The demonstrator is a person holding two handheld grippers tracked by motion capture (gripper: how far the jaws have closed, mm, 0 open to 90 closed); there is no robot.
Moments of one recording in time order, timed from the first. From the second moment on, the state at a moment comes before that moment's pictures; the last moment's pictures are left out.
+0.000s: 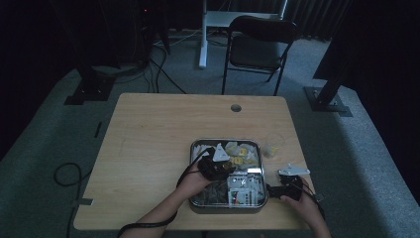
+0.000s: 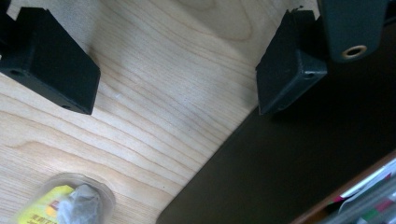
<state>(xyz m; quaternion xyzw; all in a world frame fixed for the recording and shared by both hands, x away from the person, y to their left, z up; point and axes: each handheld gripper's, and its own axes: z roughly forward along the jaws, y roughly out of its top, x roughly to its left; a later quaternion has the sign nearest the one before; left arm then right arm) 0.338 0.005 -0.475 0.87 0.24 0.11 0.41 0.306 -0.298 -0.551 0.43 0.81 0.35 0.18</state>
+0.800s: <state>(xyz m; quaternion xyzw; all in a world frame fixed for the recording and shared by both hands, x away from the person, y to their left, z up) 0.339 0.007 -0.478 0.87 0.24 0.11 0.41 0.306 -0.298 -0.551 0.43 0.81 0.35 0.18</state>
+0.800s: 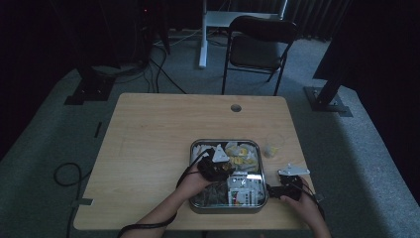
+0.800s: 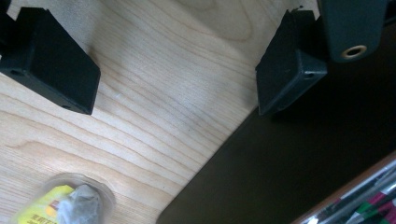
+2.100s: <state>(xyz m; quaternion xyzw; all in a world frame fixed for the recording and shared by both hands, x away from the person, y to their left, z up) 0.338 0.062 -0.460 0.84 0.27 0.14 0.44 0.306 -0.298 -0.551 0.43 0.81 0.35 0.18</state>
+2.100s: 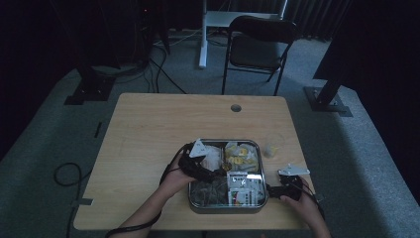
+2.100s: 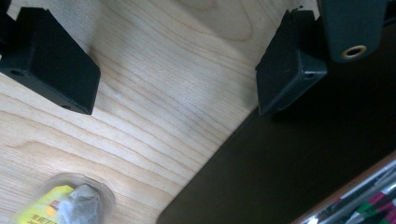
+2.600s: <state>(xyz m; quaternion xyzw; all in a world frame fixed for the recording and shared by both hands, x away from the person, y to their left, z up) 0.340 0.104 -0.470 0.84 0.29 0.15 0.44 0.306 -0.298 -0.551 0.43 0.81 0.35 0.18</state>
